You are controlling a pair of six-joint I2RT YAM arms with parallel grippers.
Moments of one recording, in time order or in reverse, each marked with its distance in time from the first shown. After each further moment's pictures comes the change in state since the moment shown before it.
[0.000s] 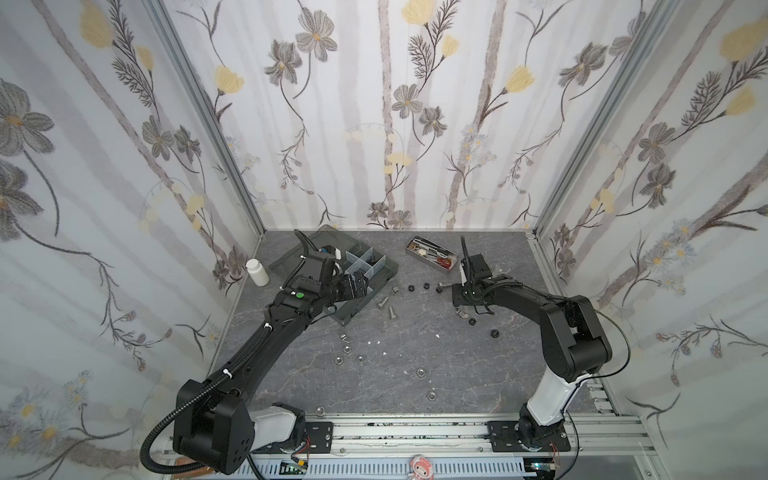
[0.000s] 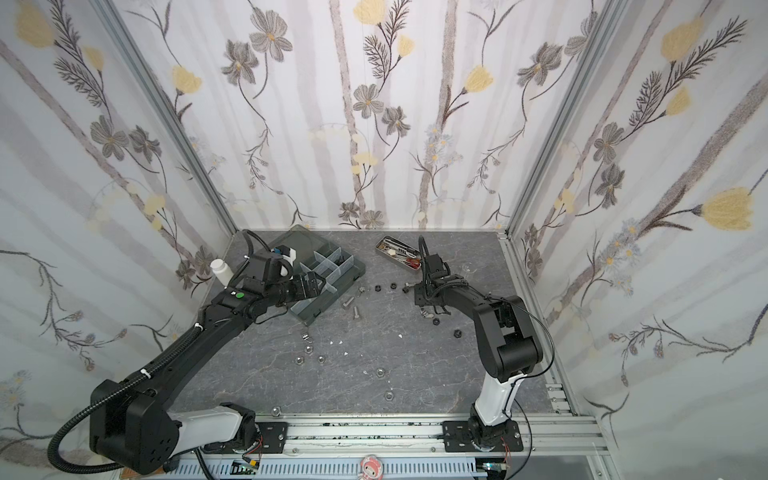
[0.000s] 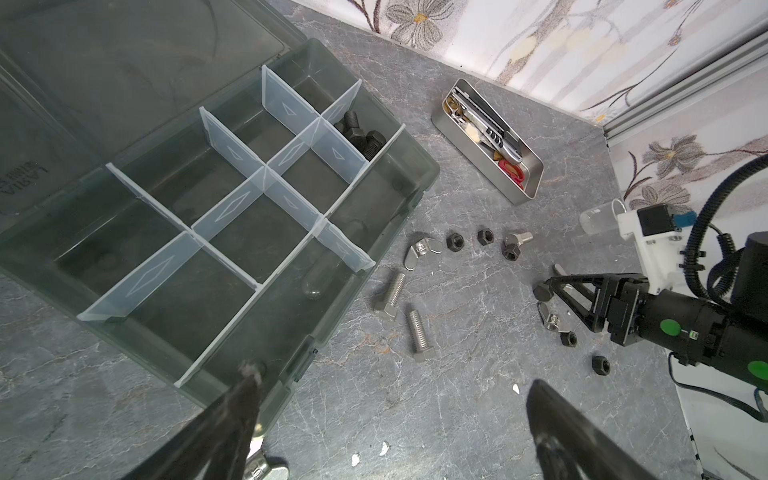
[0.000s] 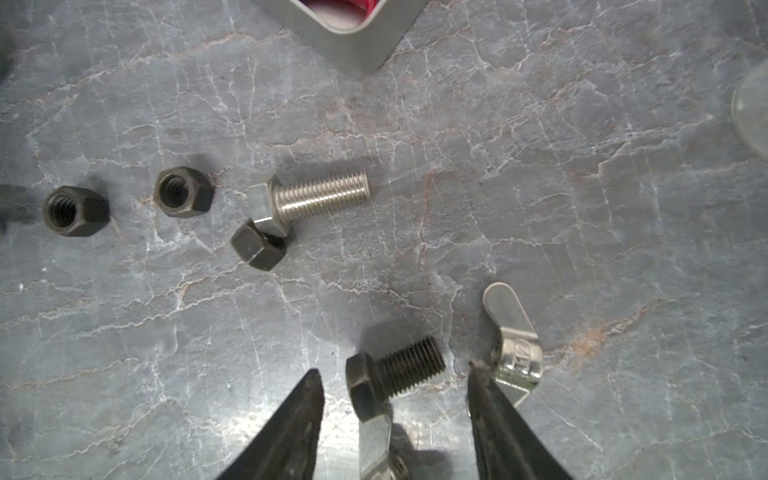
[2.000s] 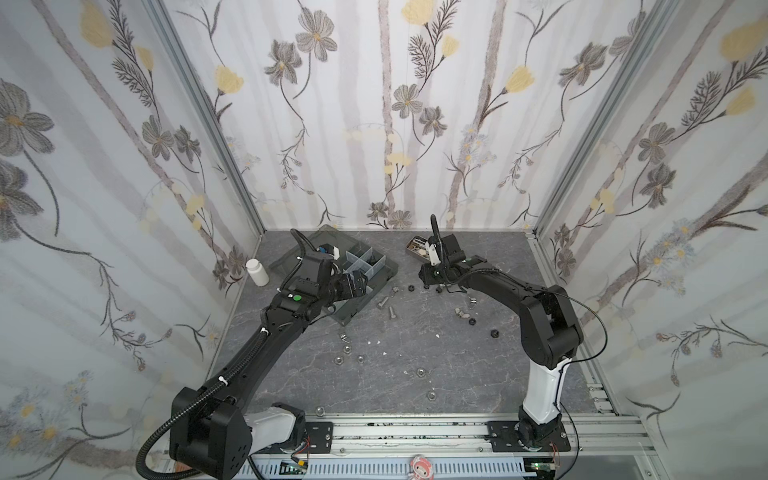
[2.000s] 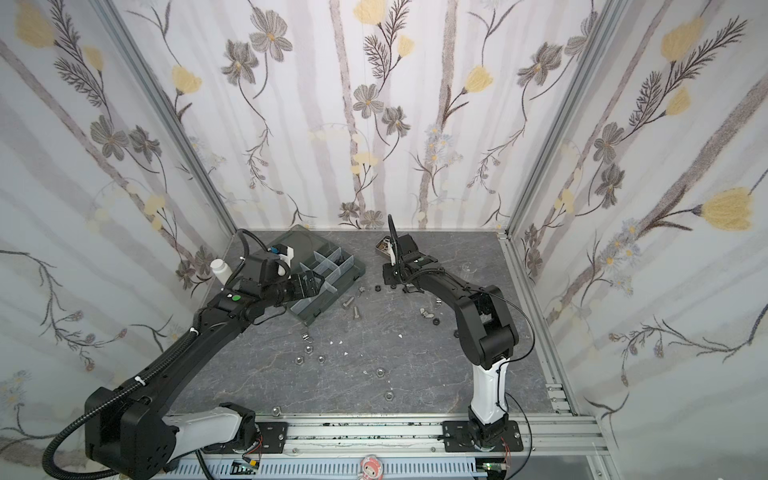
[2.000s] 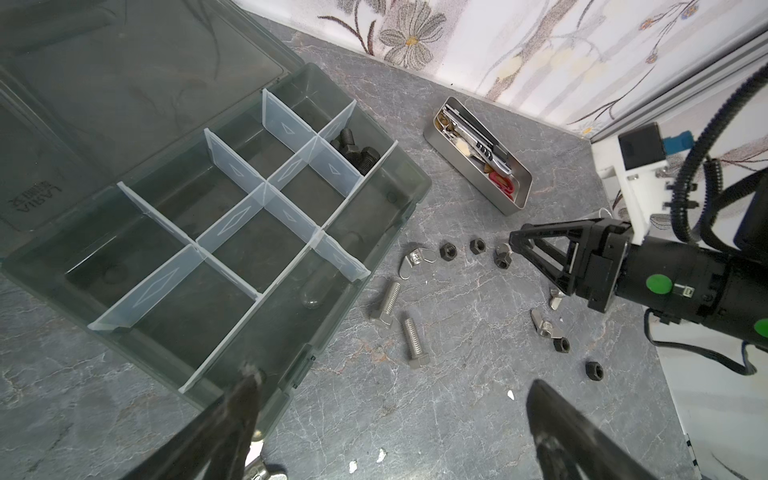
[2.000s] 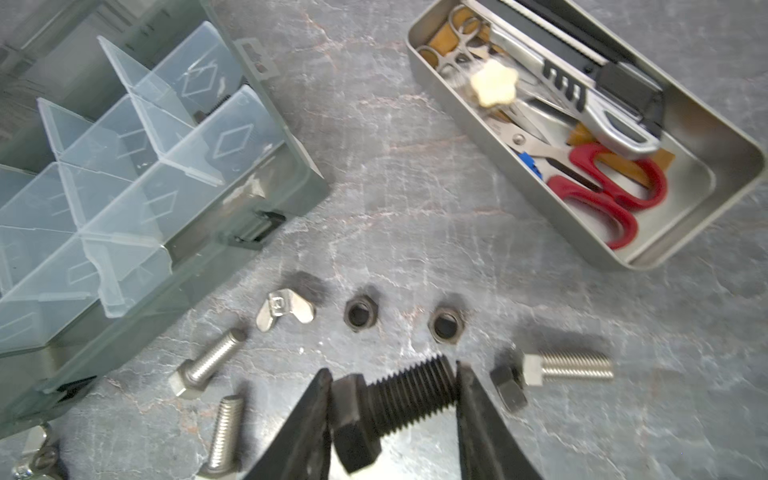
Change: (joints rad) left arm 0.000 -0.035 -0.008 0.017 -0.009 0.003; right arm 0.156 0.179 0.390 -0.007 -0.142 0.003
